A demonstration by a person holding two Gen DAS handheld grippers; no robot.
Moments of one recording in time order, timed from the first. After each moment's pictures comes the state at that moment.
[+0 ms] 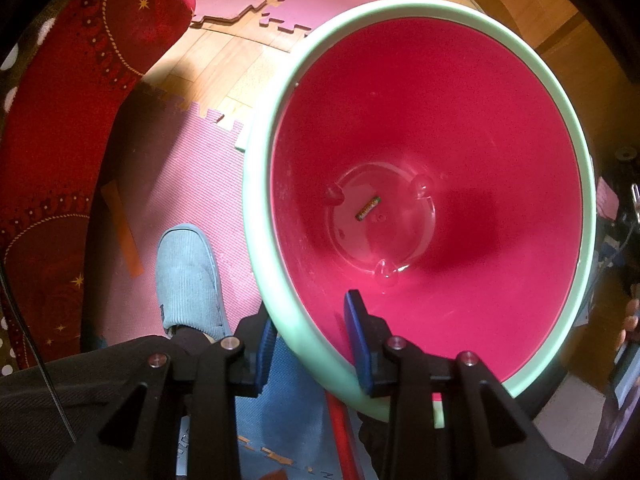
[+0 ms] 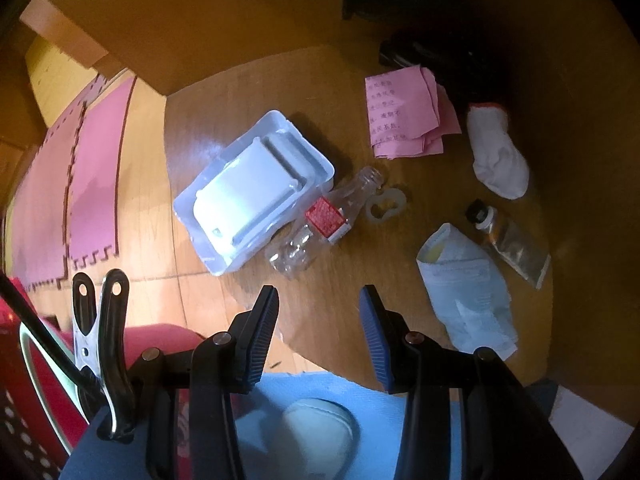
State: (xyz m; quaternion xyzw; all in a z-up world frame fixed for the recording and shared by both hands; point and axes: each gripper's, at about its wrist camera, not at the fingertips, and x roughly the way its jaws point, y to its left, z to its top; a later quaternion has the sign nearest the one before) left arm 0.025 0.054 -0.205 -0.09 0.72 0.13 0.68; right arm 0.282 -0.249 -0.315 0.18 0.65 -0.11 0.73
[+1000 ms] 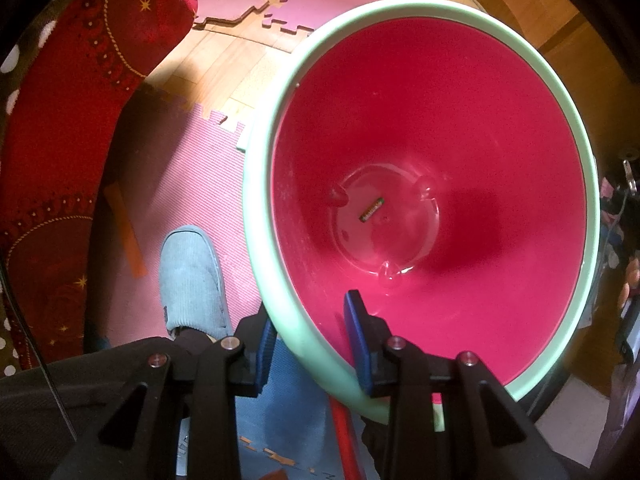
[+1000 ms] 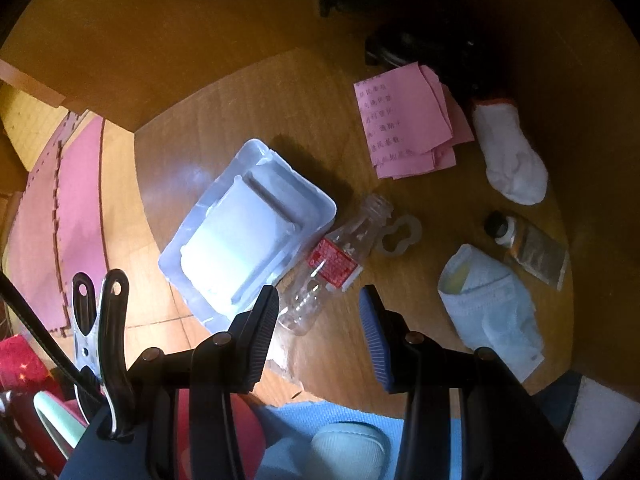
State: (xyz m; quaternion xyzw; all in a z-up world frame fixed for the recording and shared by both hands) left arm 0.027 0.052 -0.208 -0.09 0.72 0.14 0.68; right arm 0.318 -0.260 -0.336 0.22 0.64 -0.16 0.71
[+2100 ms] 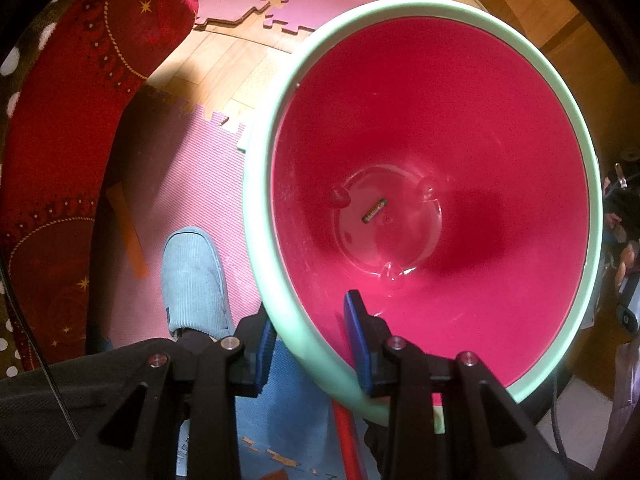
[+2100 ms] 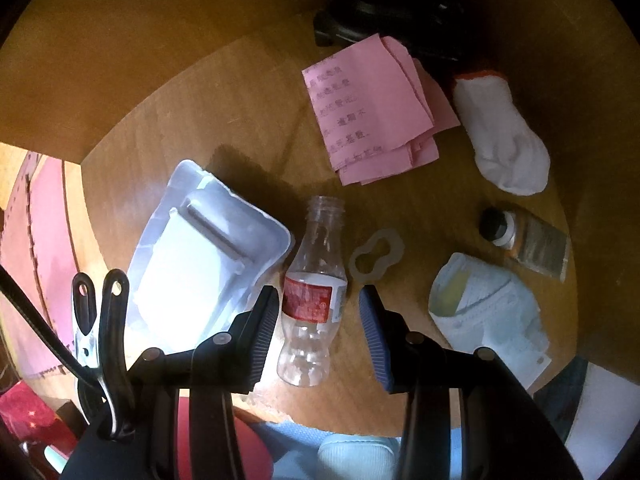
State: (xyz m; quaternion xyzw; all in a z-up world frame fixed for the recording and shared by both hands) left arm 0.028 0.053 -0.209 -0.08 0.72 0.14 0.68; right arm 0.343 -0.280 -0.376 0.25 0.66 -0.21 0.68
